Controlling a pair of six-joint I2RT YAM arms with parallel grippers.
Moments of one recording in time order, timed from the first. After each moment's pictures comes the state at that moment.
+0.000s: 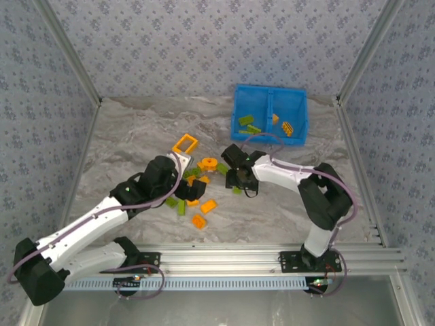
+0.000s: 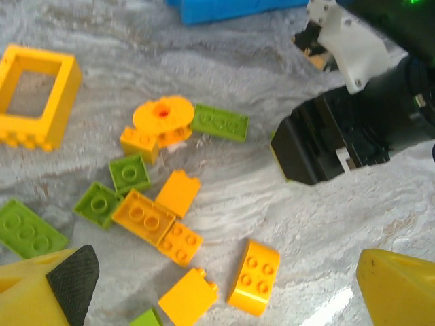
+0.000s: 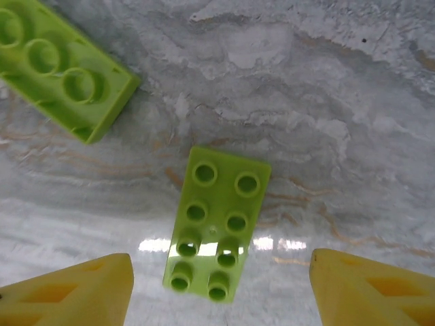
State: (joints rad) left arm -0.78 0.96 0.75 -0.46 -0.03 -0.29; right arm 0.74 1.77 1.14 -0.69 0.12 0.79
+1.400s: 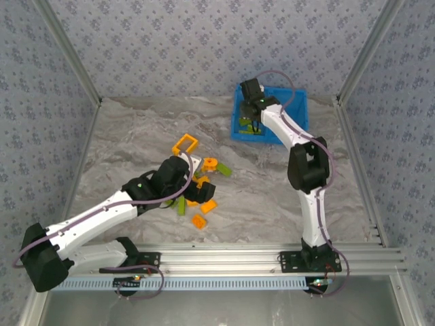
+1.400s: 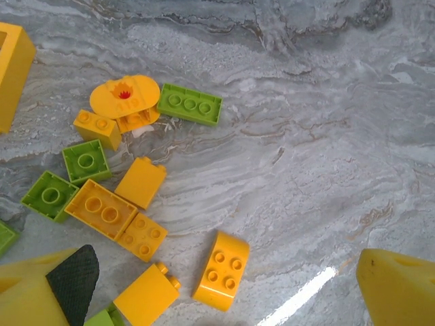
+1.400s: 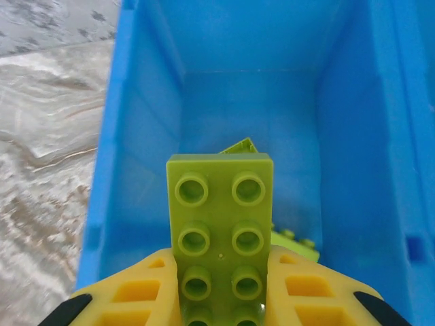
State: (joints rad) left arm -0.87 1.08 0.83 -0.49 -0.05 -0.36; right arm 0.37 2.24 2.04 -0.67 0.24 0.41
